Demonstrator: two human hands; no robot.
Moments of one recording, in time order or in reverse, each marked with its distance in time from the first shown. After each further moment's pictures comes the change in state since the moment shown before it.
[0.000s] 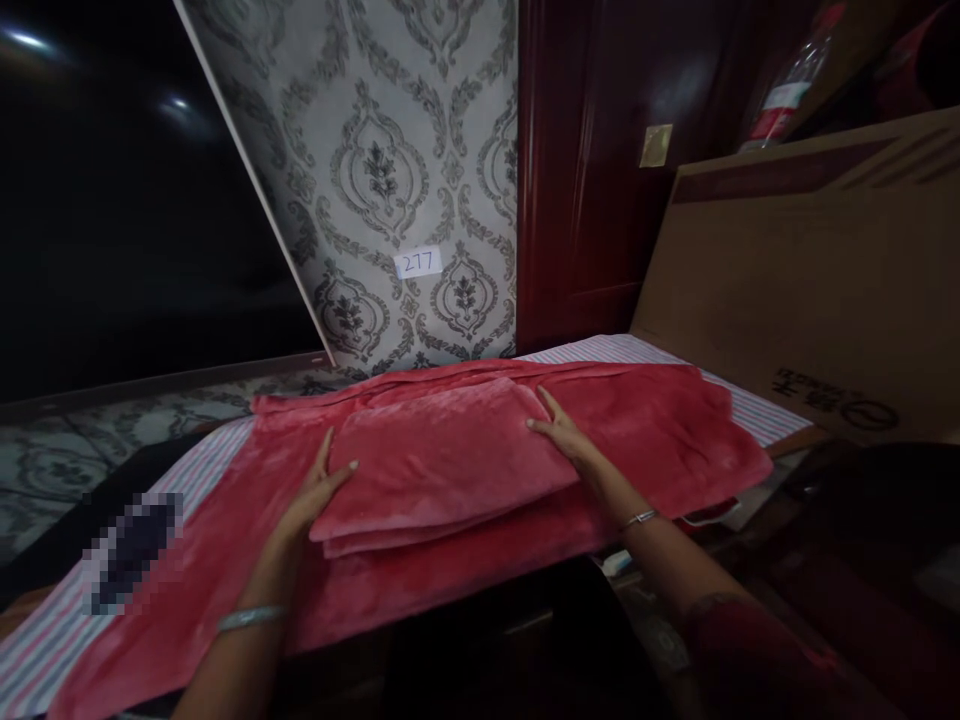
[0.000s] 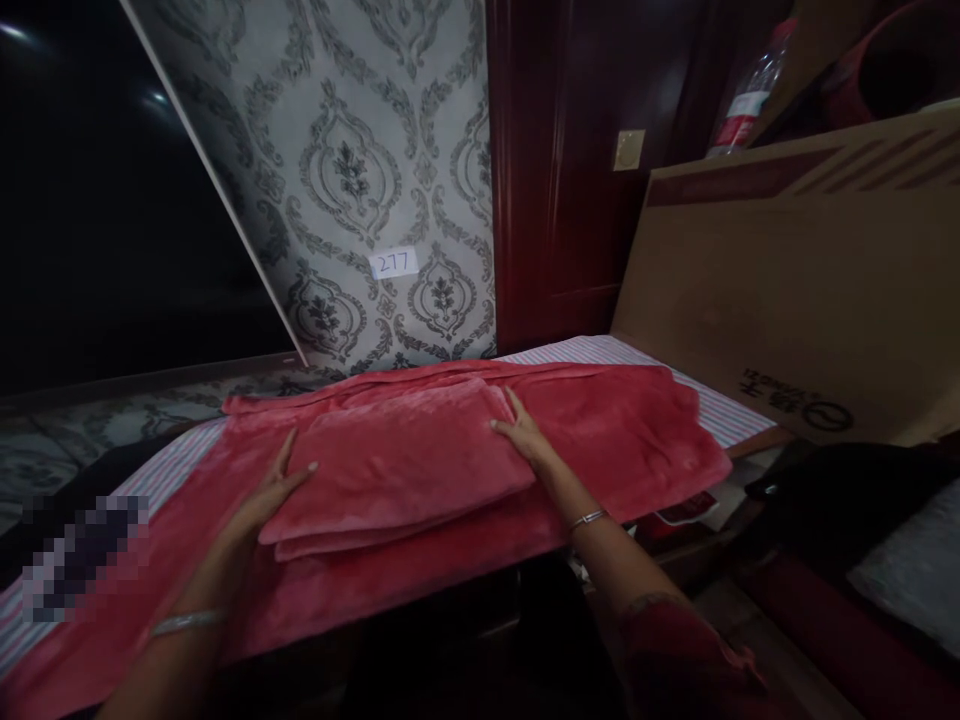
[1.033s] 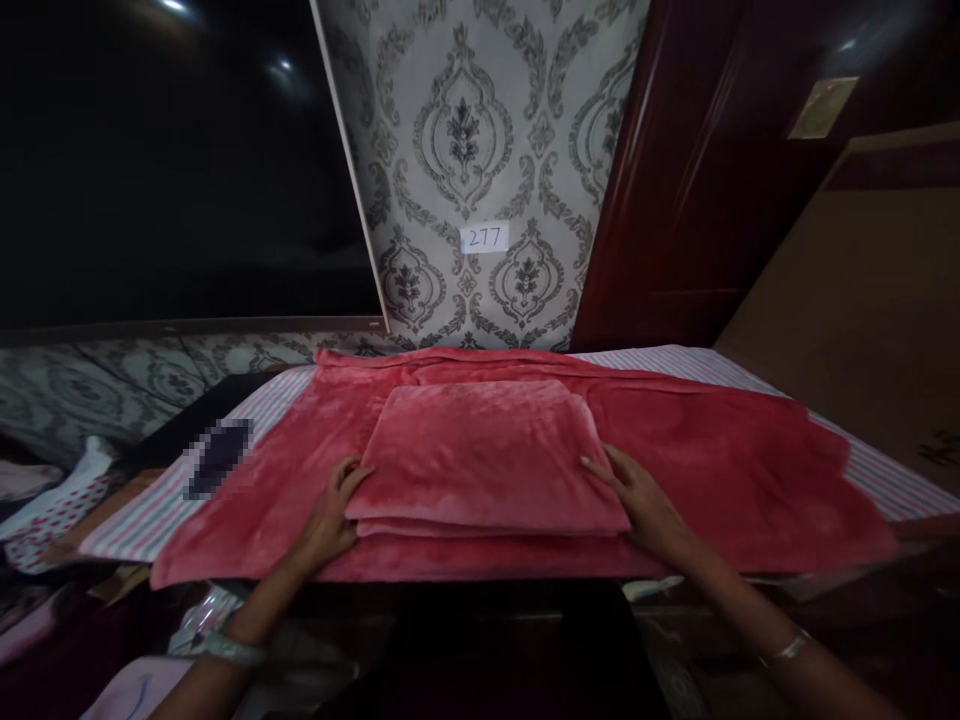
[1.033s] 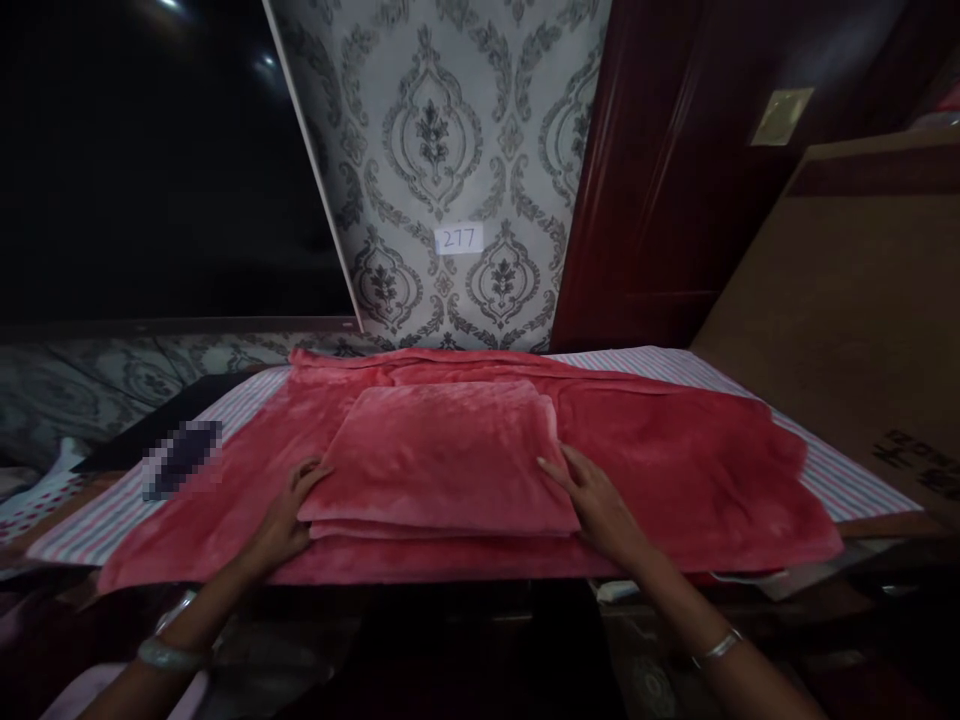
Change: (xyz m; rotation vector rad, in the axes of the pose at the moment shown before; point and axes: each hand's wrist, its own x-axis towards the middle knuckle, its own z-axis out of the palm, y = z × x) left_hand -0.096 -0.088 -0.030 0.627 -0.027 0.526; right_hand -0.082 0.046 -0.051 -0.871 -0.221 -0.743
